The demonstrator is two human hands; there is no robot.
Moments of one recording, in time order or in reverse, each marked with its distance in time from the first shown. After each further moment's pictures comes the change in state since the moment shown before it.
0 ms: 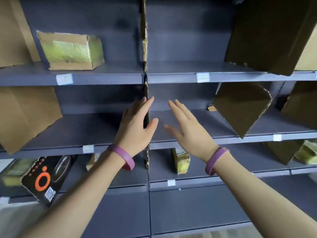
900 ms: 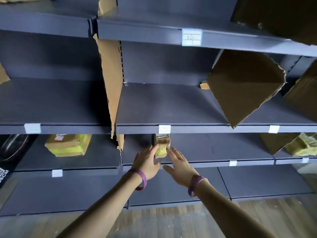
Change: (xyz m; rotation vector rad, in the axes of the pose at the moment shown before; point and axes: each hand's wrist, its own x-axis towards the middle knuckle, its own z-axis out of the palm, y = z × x) left_hand -0.046 -0.076 0.268 0.014 -0.559 -0.421; right_hand -0.083 0.229 0.120 -0.069 -0.554 0.391
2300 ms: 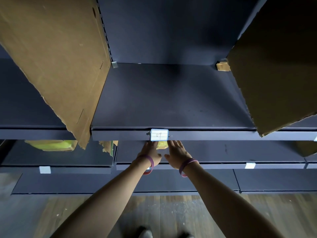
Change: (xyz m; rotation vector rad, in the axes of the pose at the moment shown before) left_hand 0.140 -0.040 0.077 -0.045 -0.198 -0.233; right_hand 0.136 0.073 0.028 -0.097 -0.166 0.050
